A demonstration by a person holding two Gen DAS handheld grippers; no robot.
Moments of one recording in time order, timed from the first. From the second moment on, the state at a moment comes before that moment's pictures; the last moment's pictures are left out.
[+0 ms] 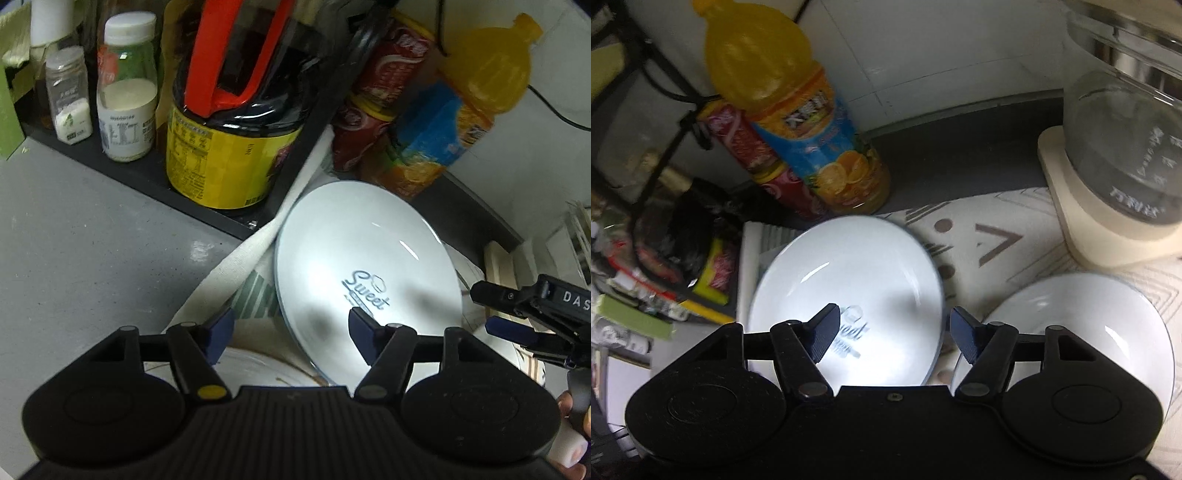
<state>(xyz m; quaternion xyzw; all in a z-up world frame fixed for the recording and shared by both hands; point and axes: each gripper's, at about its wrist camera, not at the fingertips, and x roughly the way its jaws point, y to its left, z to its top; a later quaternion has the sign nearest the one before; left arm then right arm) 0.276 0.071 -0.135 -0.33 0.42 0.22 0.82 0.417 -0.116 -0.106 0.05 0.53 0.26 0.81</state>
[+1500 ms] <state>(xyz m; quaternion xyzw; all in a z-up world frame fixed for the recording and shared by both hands) 0.272 0.088 -0.131 -0.35 0.42 0.18 0.82 0.421 -0.128 -0.113 0.04 0.57 0.29 0.77</state>
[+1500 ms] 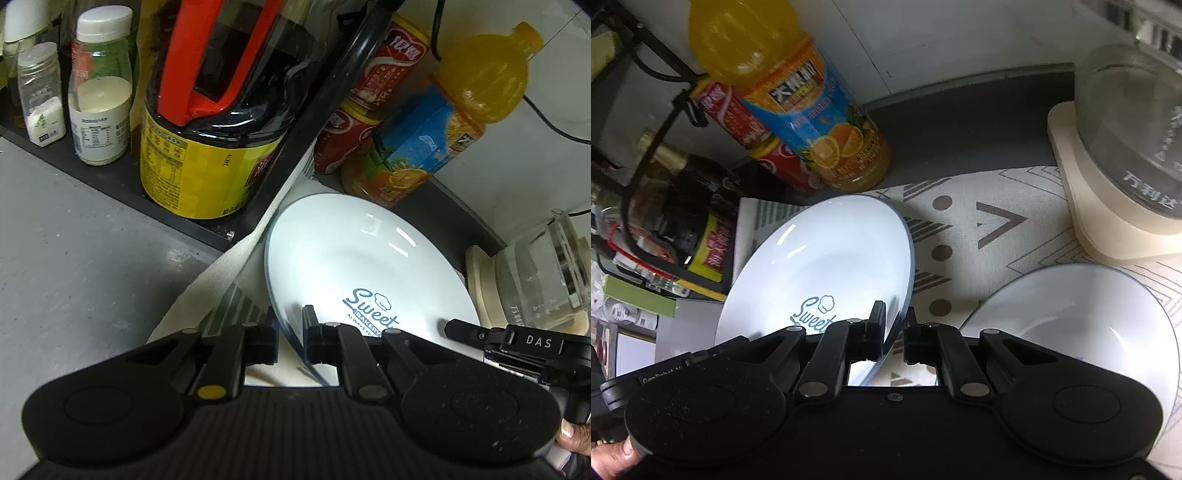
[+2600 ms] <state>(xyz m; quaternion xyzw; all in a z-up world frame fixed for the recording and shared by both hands) 0.135 0.082 -0.080 -0.34 0.40 0.16 0.84 0.276 -0.123 -0.049 -0.04 0.51 0.37 0.78</state>
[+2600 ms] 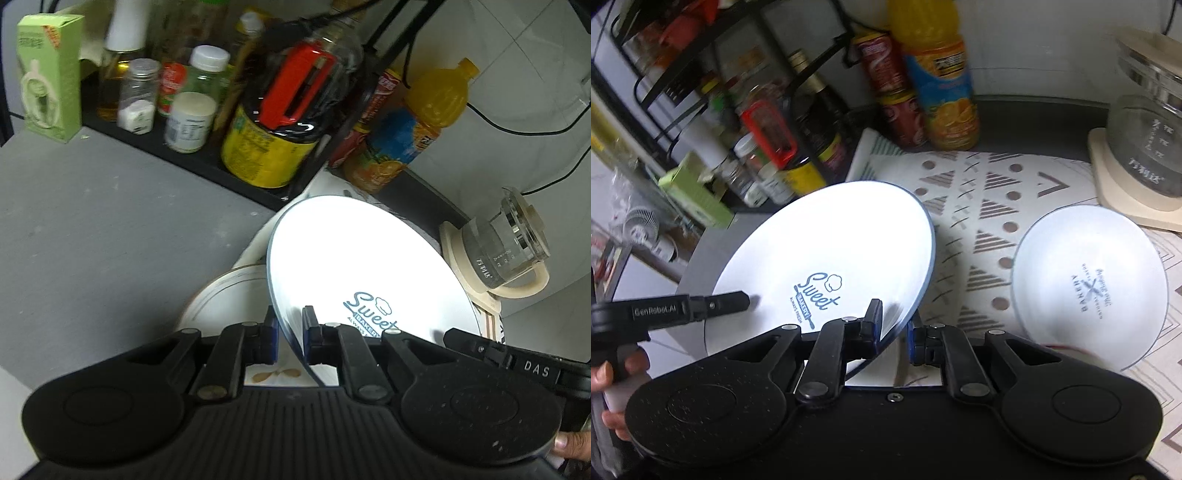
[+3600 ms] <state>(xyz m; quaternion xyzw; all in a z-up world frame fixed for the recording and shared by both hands) 0.092 0.092 -0.133 -0.32 0.46 0.19 0.81 0.204 -0.087 -0.082 -0.16 0.53 0.37 0.75</state>
